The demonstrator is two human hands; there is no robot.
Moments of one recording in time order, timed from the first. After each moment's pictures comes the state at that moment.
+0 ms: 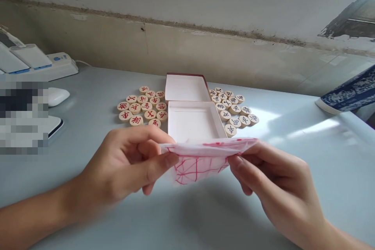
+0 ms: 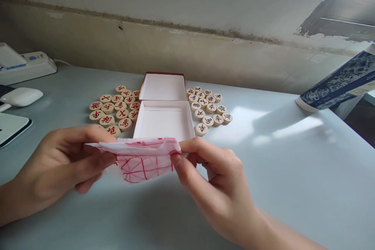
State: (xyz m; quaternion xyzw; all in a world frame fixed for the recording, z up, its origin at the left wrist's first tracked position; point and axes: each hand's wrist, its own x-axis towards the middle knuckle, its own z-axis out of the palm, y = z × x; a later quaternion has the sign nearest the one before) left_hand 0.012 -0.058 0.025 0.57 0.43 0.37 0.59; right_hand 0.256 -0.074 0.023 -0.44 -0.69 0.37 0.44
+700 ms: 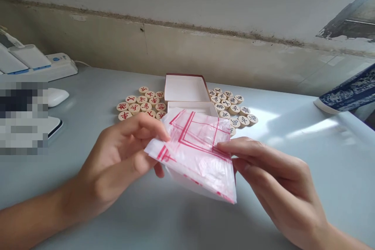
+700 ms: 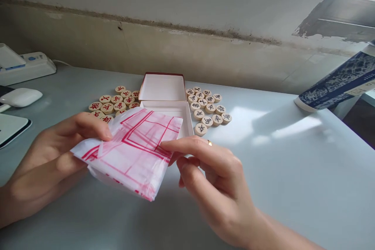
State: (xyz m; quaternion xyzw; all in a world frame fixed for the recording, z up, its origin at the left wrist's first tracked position) left_hand 0.010 -0.053 0.022 0.58 0.29 0.46 0.60; right_hand 0.261 -0.077 0.022 -0.41 -0.68 0.39 0.46
